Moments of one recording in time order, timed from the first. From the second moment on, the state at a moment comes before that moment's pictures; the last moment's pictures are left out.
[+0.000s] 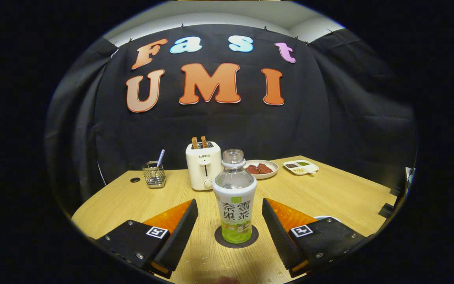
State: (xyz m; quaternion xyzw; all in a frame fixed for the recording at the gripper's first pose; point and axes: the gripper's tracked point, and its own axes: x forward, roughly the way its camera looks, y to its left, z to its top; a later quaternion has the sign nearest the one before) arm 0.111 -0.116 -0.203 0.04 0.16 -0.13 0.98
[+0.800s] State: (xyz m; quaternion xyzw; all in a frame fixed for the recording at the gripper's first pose) arm 0.009 0.012 0.025 0.01 0.02 -0.03 1.00
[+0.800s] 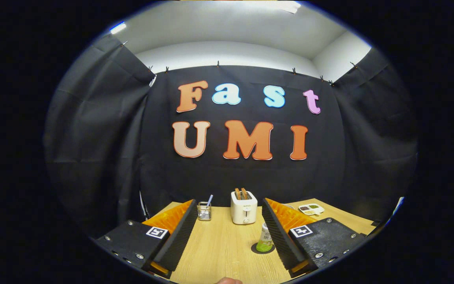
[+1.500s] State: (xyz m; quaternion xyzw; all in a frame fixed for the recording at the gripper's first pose) arm -0.018 0.030 0.061 0.04 -0.02 0.01 1.00
